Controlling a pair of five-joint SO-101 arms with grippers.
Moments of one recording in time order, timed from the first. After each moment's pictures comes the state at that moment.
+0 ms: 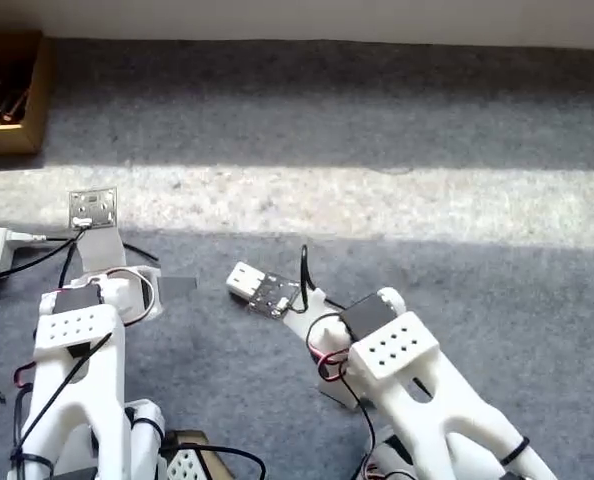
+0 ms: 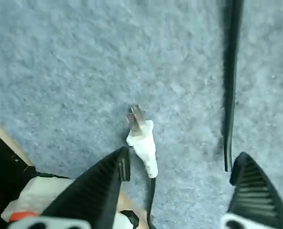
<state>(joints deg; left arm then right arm) -20.4 -38.2 66.7 44.1 -2.9 -37.5 -38.9 56.7 79.6 26.9</state>
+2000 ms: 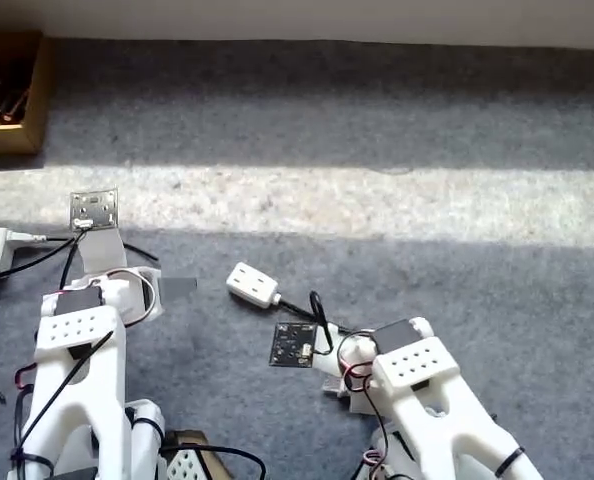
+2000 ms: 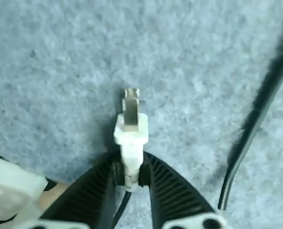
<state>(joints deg) -20.4 -38.2 67.6 42.7 -3.2 -27.0 -40.0 73.6 65.8 62.1</state>
